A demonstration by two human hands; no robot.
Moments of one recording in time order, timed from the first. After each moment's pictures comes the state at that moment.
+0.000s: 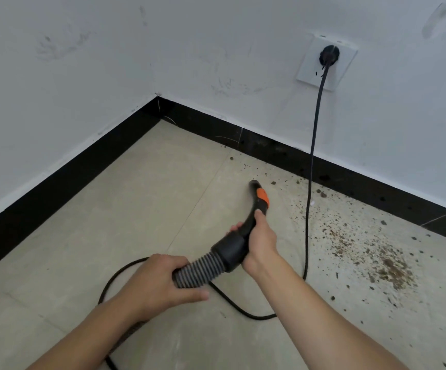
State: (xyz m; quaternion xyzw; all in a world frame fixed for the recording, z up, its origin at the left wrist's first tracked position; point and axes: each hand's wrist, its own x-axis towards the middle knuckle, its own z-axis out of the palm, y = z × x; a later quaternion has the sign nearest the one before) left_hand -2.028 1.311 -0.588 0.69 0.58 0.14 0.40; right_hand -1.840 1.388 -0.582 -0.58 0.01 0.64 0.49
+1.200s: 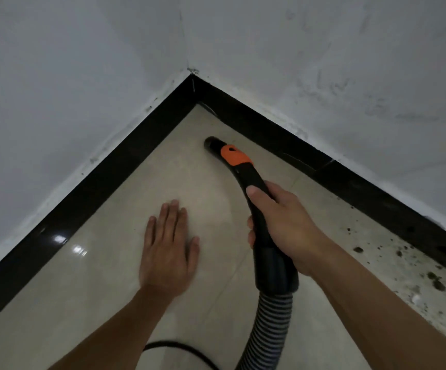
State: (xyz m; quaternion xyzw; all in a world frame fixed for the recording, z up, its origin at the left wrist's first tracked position) left_hand -2.082 1.516 -0.700 0.65 0.76 0.03 0.10; right_hand -1.903 1.624 -0.559 -0.60 -0.41 0.67 0.18
